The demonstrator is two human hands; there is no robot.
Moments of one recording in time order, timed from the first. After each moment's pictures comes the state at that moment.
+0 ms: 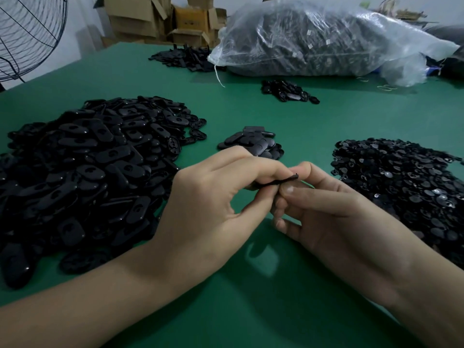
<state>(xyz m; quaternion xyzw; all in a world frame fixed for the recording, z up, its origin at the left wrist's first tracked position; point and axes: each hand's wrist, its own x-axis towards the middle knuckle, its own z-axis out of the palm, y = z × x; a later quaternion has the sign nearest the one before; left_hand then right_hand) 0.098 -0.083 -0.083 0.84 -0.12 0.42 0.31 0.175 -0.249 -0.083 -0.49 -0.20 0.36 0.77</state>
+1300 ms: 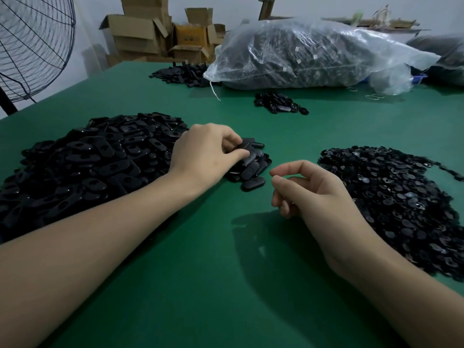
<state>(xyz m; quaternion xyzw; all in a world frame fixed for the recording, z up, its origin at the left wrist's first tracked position) 0.195 -0.041 -0.071 0.93 0.10 0.27 0.24 0.184 -0.251 -0.081 -0.68 -0.19 0.12 0.69</state>
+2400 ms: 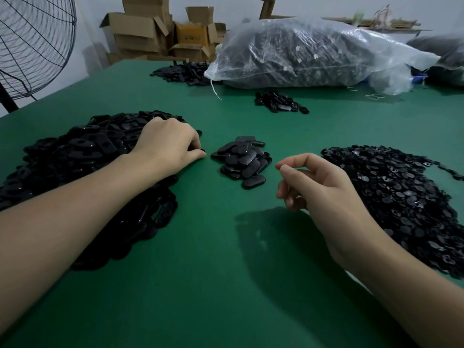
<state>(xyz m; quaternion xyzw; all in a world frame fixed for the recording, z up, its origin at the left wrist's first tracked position) 0.196 0.030 -0.067 0.98 0.08 0.19 -0.06 0.191 -0.254 -0.079 -0.71 -0.20 0.09 0.67</state>
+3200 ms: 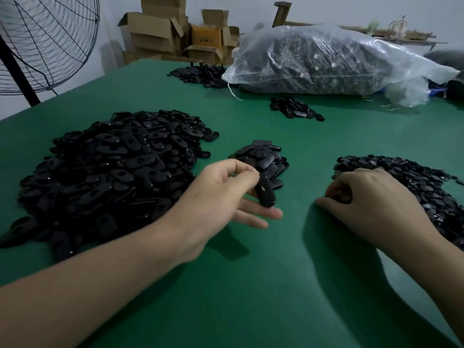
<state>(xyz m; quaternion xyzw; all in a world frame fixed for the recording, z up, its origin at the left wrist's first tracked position) 0.099 -0.071 -0.066 0.65 0.07 0.05 0.75 0.218 -0.286 -0.063 -0.96 -0.26 -0.09 0.09</state>
